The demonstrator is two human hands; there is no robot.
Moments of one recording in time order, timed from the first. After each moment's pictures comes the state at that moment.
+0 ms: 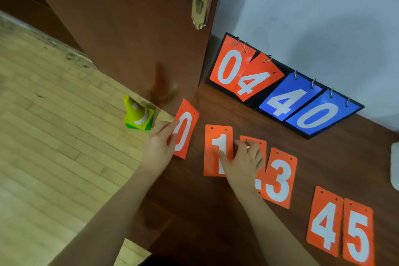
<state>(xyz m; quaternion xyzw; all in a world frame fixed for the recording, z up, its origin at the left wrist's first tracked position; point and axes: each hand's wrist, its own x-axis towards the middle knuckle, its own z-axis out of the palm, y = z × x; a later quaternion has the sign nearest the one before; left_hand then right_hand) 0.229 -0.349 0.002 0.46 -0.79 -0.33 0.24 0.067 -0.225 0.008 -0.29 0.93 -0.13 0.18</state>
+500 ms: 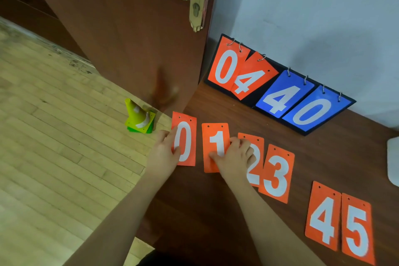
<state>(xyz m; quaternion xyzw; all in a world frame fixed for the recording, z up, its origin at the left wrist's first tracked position) 0.230 -0.317 0.003 0.52 -0.78 -0.33 0.13 0.075 -0.233 0.004 -0.28 0.93 -0.09 0.24</state>
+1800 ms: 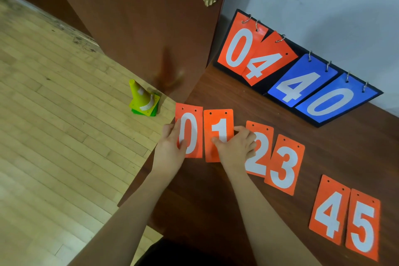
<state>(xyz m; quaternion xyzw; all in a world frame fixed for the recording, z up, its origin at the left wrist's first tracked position) 0.233 -0.293 -0.011 0.55 -0.74 -0.34 0.16 0.090 -0.244 -0.008 -0.17 0.93 -0.22 0.23</state>
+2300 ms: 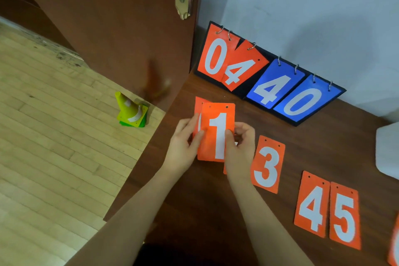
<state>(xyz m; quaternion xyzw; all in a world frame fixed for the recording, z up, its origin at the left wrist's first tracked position) 0.175 -0.288 0.026 0.44 -0.73 -0.47 0.22 0.069 -0.217 0.043 -0.16 0.82 -0.50 0.22</state>
